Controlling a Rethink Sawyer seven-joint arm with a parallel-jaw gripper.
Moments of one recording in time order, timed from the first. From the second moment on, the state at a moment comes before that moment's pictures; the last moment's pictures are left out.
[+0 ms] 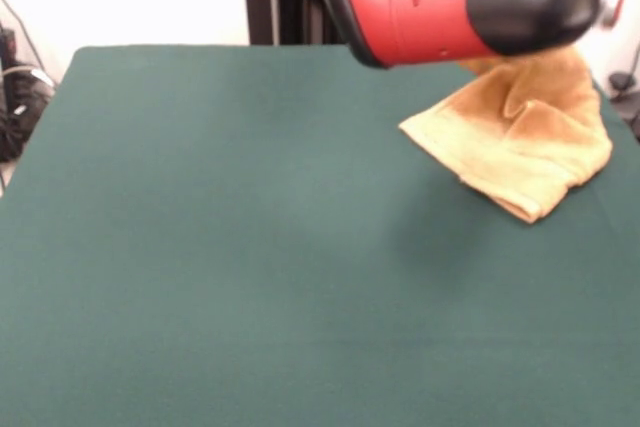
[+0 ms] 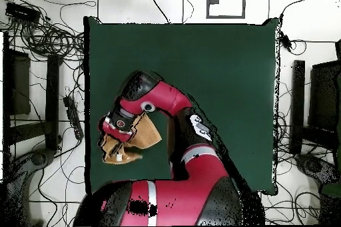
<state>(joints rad) -0.09 -0.32 0.18 1.48 0.40 1.56 1.99</state>
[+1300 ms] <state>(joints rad) 0.15 -0.49 -0.18 1.48 0.05 0.61 2.18</state>
